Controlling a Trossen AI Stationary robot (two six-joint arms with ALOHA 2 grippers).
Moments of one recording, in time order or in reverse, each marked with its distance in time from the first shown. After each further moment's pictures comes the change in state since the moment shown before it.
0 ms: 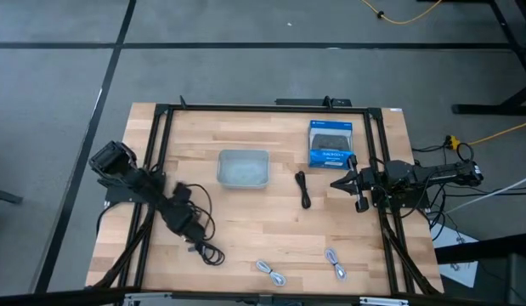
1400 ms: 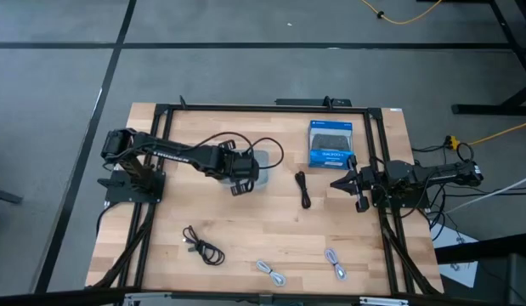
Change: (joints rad) left arm 0.604 -0.010 0.424 0.380 -0.294 1.655; right arm 0.000 0.000 0.000 0.001 0.000 0.051
